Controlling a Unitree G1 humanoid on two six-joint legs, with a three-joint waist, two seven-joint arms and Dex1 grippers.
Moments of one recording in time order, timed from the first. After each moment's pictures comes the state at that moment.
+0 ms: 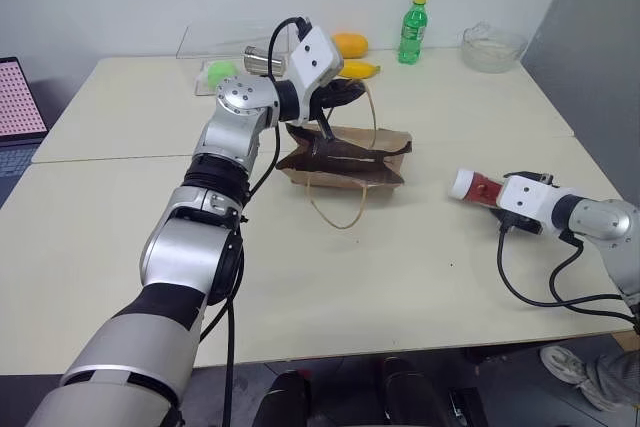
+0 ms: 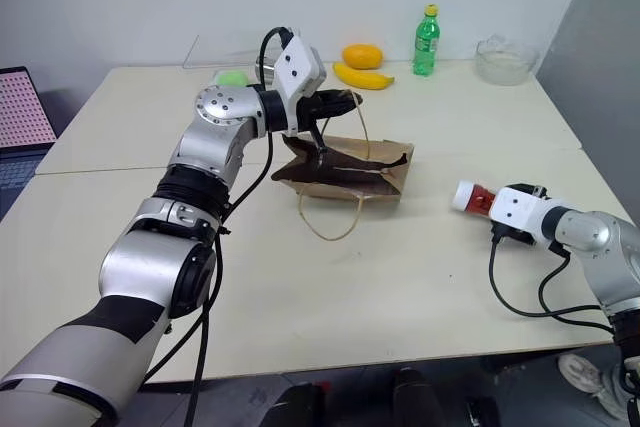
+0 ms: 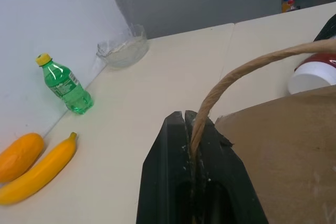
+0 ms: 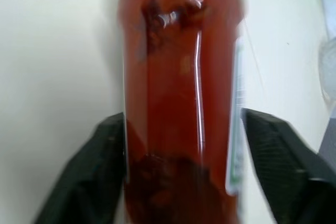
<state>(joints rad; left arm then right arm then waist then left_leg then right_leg) -1.26 0.32 -0.09 0.91 -0.03 -0.09 -0.97 -0.39 -0.95 0.11 0.17 -0.21 0.03 0.73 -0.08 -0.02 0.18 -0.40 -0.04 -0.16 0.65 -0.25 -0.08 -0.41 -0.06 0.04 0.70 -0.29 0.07</state>
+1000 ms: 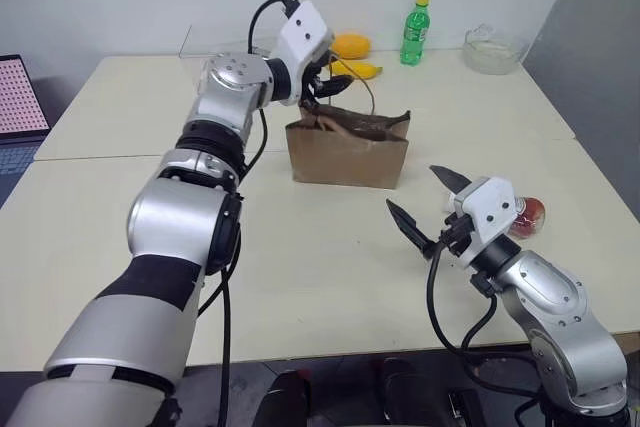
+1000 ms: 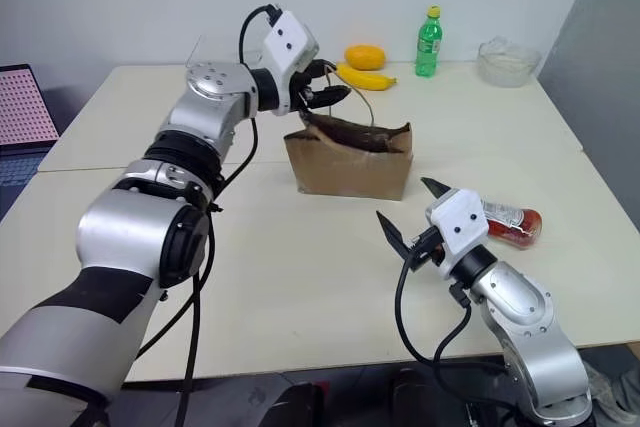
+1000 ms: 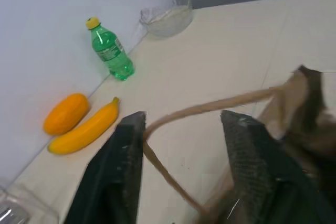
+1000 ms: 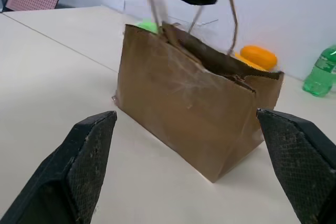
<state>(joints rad) -1.48 0.37 -0.08 1.27 0.07 -0.14 -0.89 -0.11 -0.37 0.04 -0.77 0.19 0.58 0.37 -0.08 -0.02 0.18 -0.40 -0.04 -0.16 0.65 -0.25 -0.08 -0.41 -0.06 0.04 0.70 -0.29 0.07</state>
